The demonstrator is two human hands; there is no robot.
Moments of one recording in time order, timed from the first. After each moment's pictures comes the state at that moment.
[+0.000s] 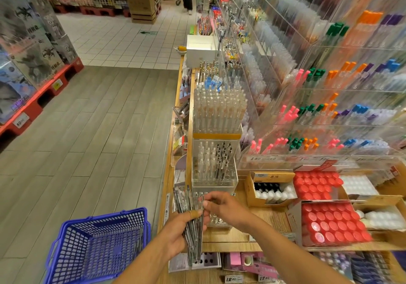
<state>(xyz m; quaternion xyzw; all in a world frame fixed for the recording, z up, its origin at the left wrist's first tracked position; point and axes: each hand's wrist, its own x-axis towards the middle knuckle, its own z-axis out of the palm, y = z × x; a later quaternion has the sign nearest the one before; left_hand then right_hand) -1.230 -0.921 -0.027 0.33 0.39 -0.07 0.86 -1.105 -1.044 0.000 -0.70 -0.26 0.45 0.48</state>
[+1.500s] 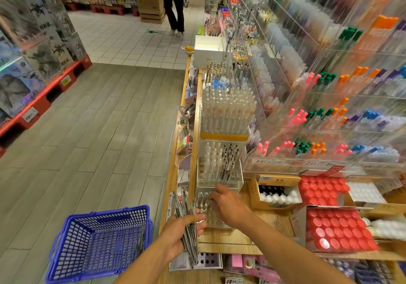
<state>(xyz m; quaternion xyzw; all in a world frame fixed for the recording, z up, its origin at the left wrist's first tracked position) -1.243 -0.917 -0.040 0.34 0.43 -0.04 0.83 -1.089 -1.031 -0.031 -0.83 -0.54 0.09 0.13</state>
